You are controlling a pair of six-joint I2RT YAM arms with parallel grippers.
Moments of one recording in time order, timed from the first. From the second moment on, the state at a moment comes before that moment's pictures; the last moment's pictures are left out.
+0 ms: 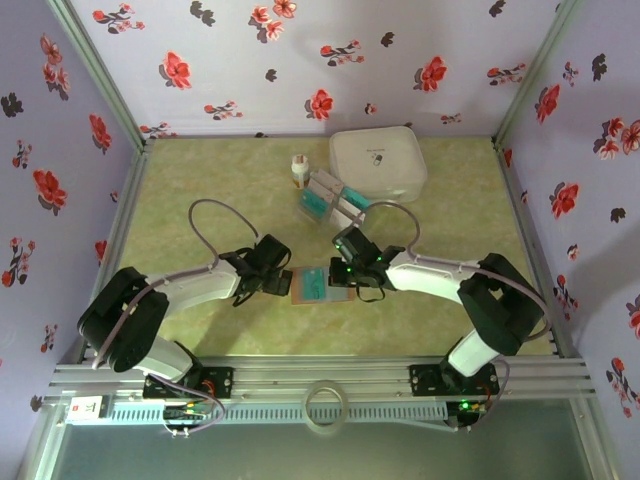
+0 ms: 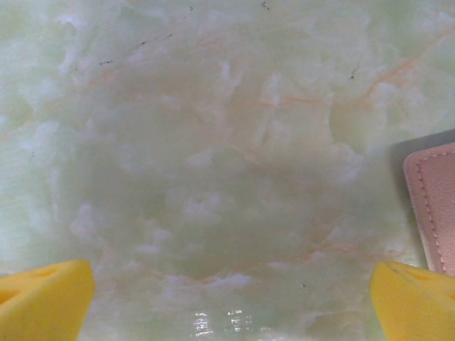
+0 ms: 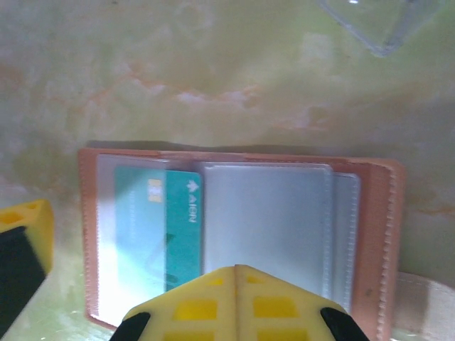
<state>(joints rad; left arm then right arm) -0.76 1.48 0.72 -0.42 -0.31 -0.44 0.83 1.58 0.83 -0.25 -0.09 0.78</state>
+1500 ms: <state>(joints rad) -0.76 1.52 0.72 -0.41 -0.31 -0.44 0.87 1.66 0.82 -0.16 -0.11 0.80</state>
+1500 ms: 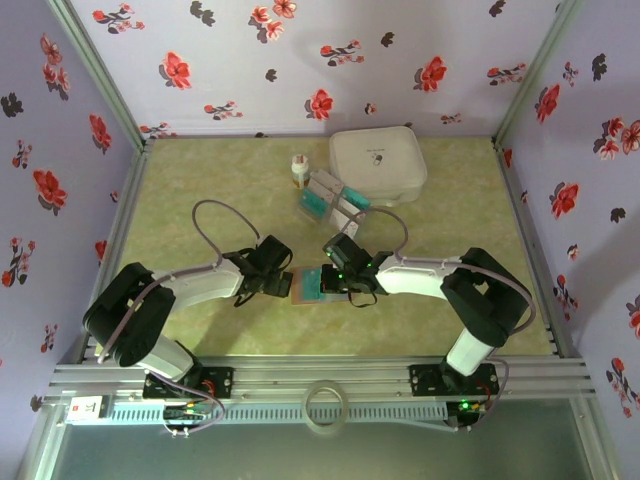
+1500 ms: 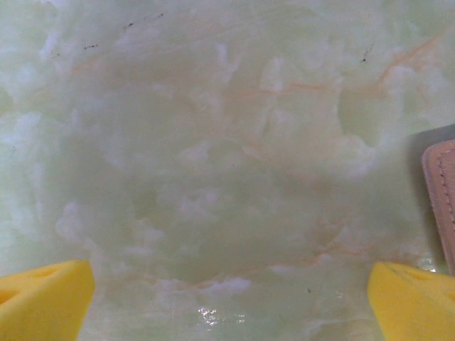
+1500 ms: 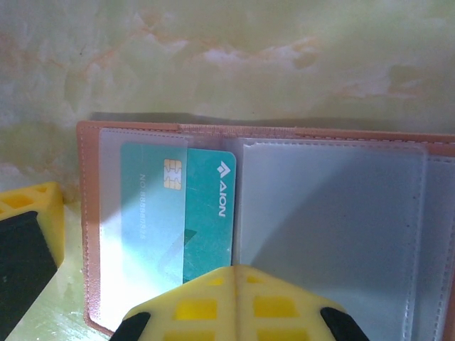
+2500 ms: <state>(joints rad) -0.76 1.52 0.72 -0.39 -0.31 -0.44 0.92 1.77 0.93 -0.16 -0.14 0.82</state>
